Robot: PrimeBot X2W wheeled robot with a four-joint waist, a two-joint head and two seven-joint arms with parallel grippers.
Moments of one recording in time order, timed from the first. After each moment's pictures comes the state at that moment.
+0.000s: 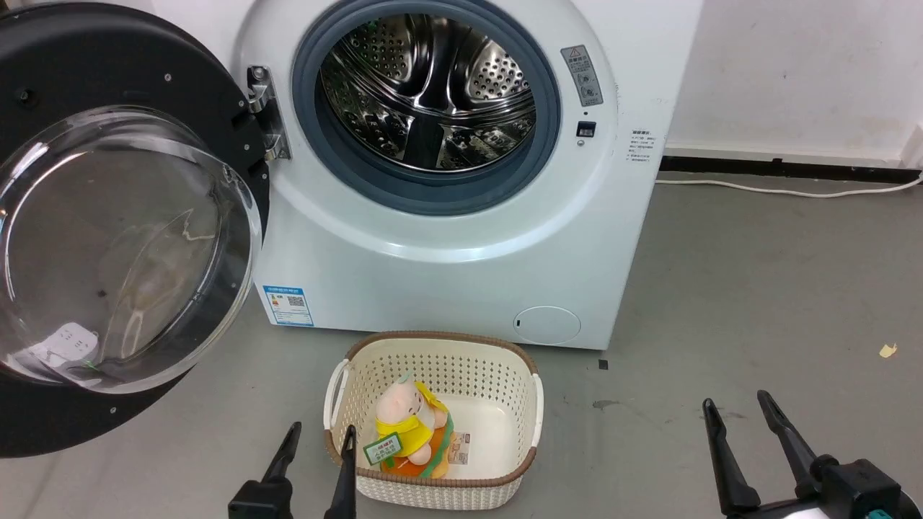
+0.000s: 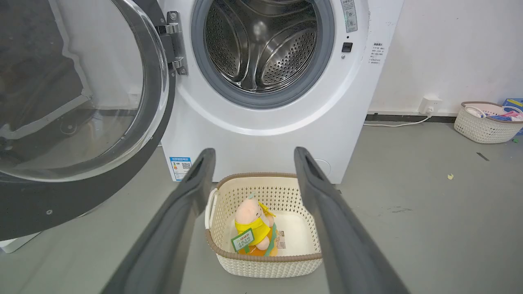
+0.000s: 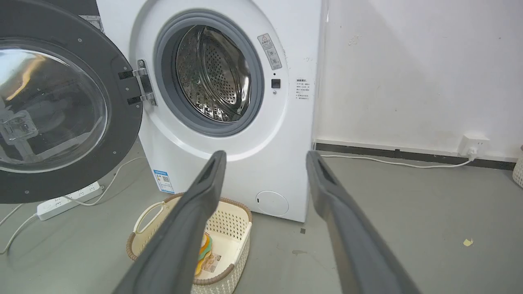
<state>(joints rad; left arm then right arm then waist) 0.07 0.07 -0.12 0.19 -0.10 0.01 -0.26 0.09 -0.06 -0.03 0.09 0.09 0.13 -0.26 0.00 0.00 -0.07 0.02</state>
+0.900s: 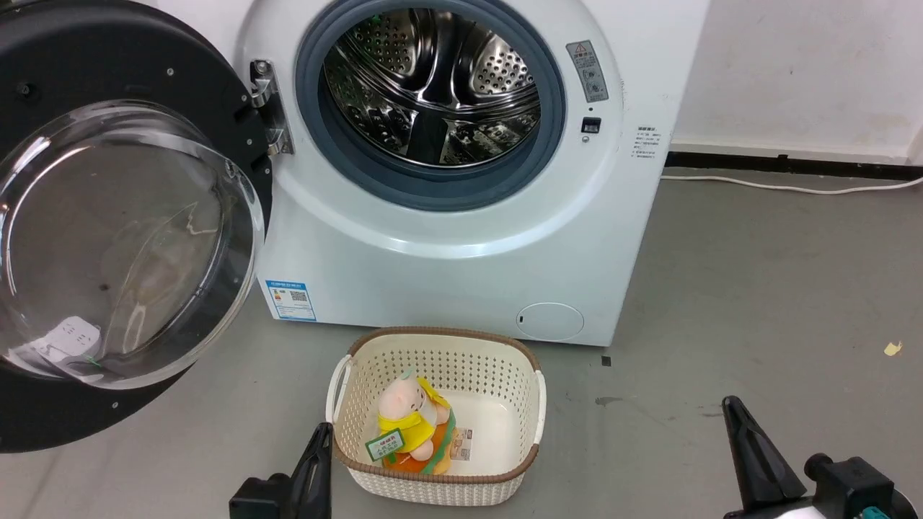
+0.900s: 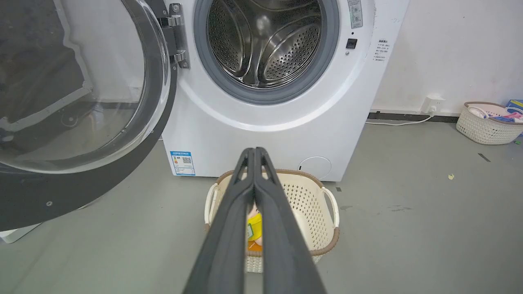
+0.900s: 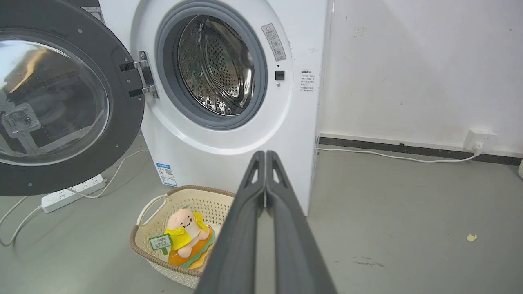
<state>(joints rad) 0.07 0.05 -0.12 0.19 -0.10 0.01 -0.24 0.09 -0.06 -0.02 0.09 0.10 0.13 -0.24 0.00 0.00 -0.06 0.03</state>
